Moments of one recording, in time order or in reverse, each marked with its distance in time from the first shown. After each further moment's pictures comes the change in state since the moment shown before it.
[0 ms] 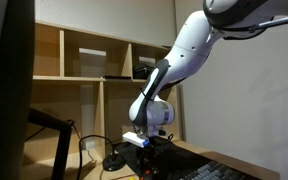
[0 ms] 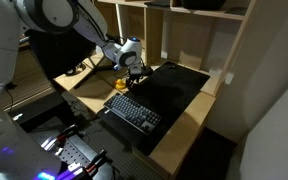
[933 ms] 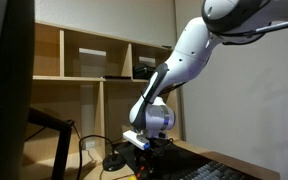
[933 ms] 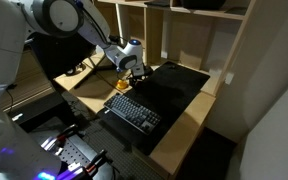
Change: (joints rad) arm -0.038 0.037 0.040 0.008 0.088 0.172 -0.138
